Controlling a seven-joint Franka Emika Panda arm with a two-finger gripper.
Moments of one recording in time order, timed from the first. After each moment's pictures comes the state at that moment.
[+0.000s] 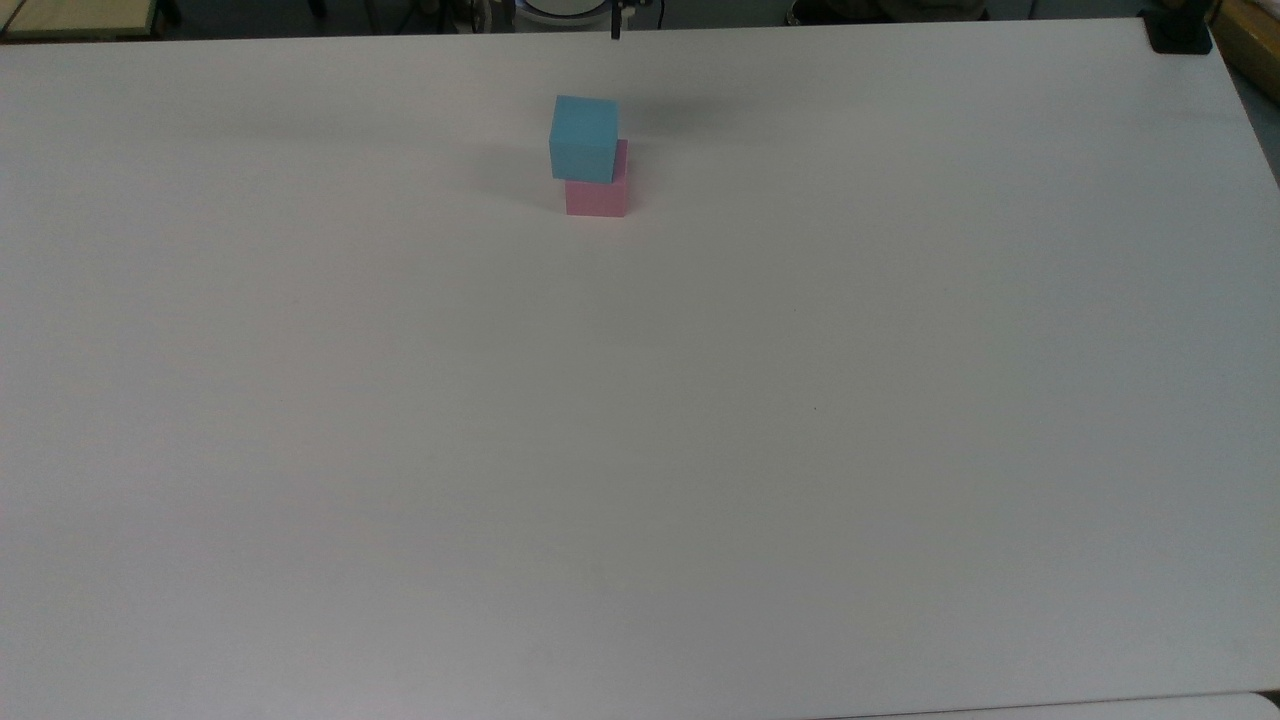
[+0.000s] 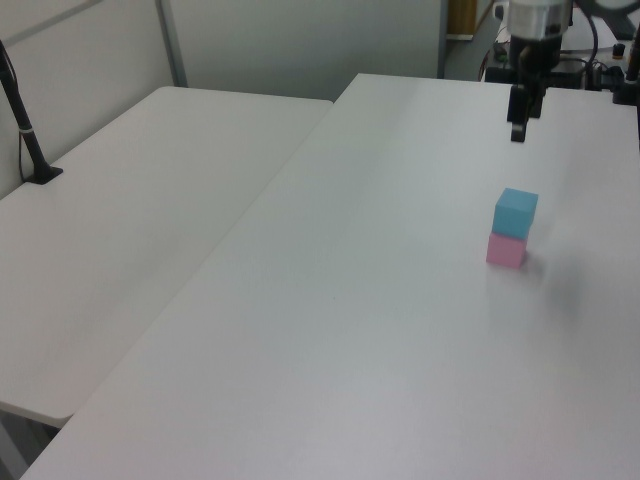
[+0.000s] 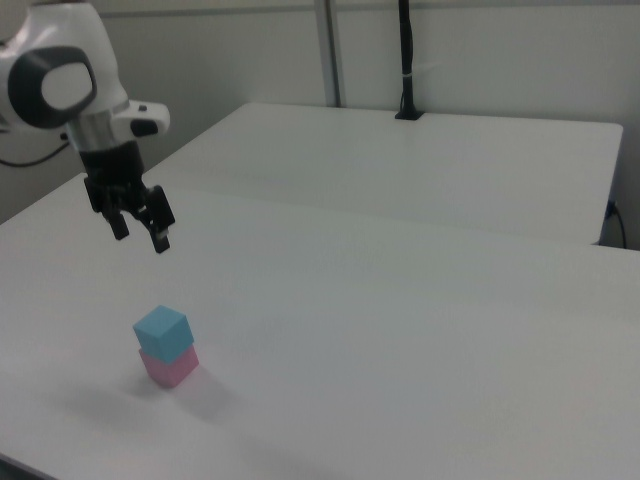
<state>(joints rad) 0.18 -0.28 -0.06 -2.06 -0.06 1.77 0.21</state>
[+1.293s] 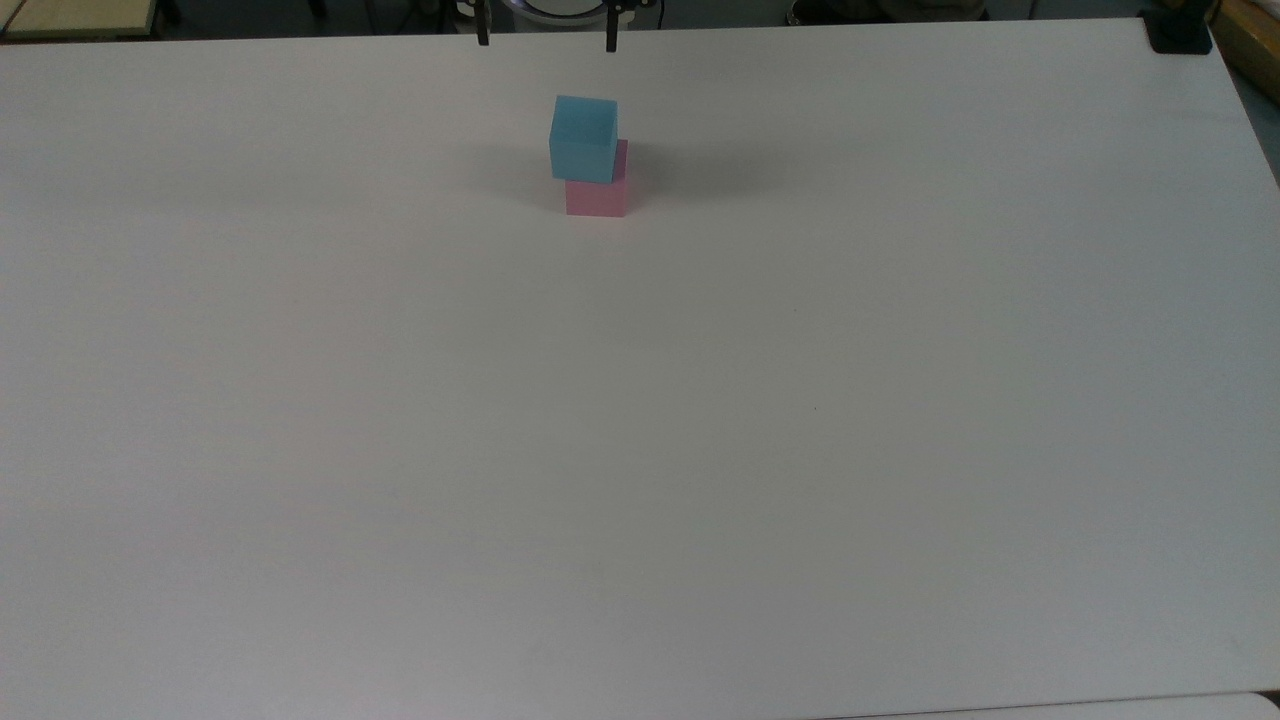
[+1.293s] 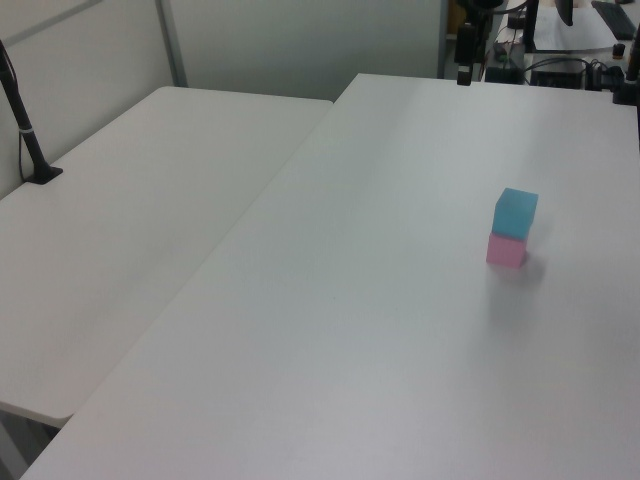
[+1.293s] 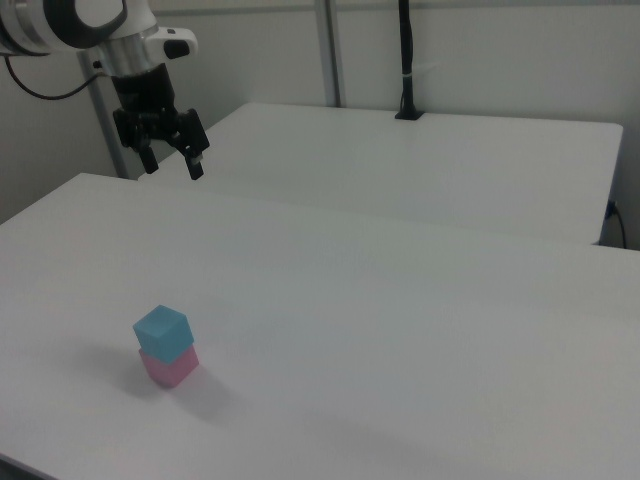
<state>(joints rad) 0.16 0.00 -0.07 -1.59 -0.06 1.62 0.08</state>
